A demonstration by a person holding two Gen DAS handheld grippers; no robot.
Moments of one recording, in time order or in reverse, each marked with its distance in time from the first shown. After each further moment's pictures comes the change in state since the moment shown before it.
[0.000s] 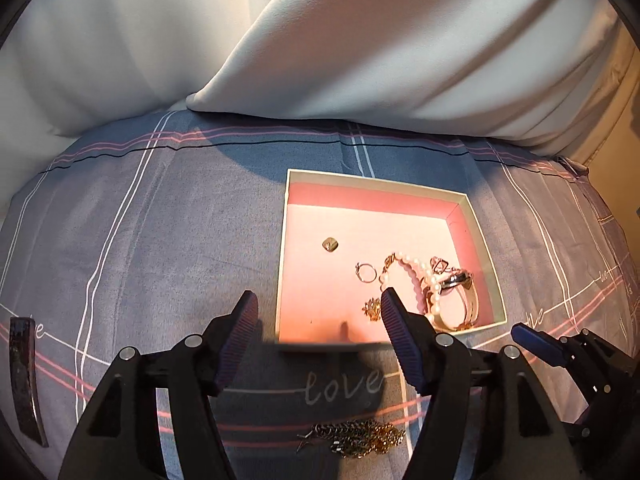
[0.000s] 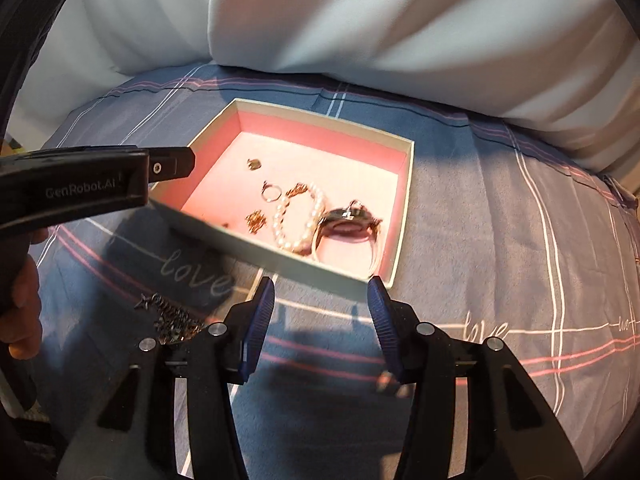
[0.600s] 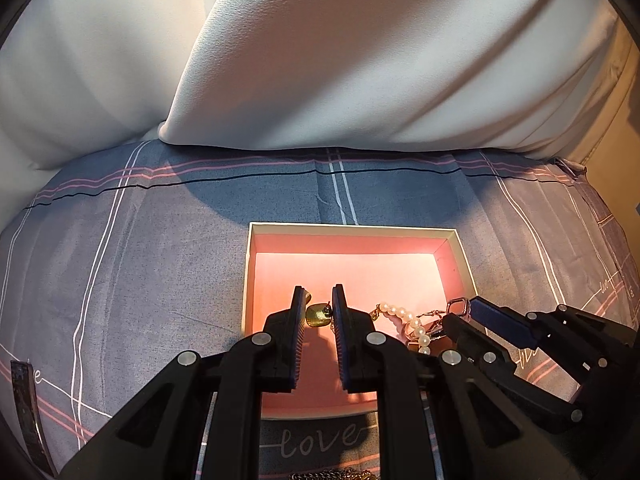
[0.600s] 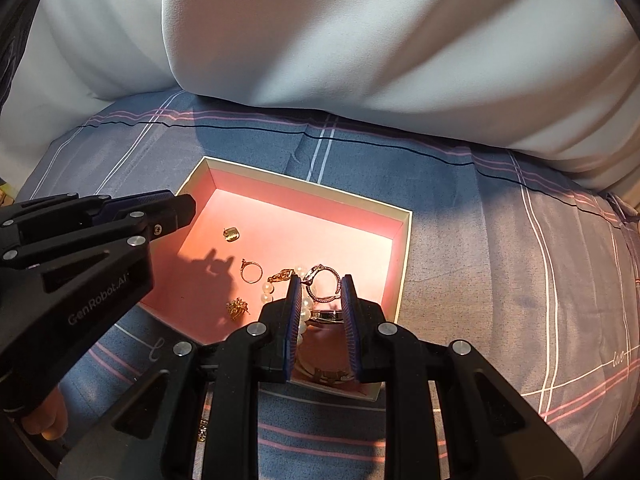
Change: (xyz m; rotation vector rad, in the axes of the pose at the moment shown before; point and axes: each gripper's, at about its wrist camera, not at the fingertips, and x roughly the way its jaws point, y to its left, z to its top) left arm 0.023 -0.028 0.054 0.045 -0.013 -0.011; right arm 0.025 -0.016 0.083 0.036 -0.017 -0.044
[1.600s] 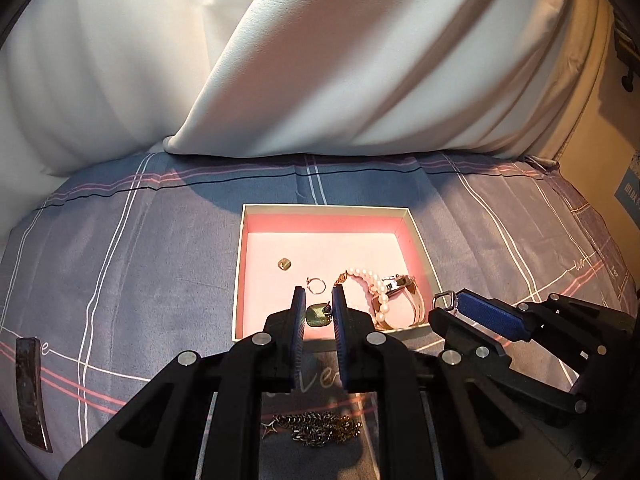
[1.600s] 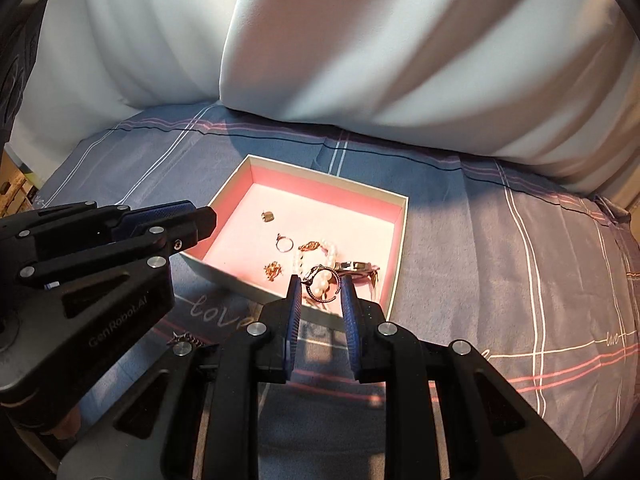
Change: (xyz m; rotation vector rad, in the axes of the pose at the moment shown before) left arm -0.064 -0.016 -0.041 0.027 -0.098 -0.034; right arm -0.071 0.011 -0.039 -0.016 -0.102 0.018
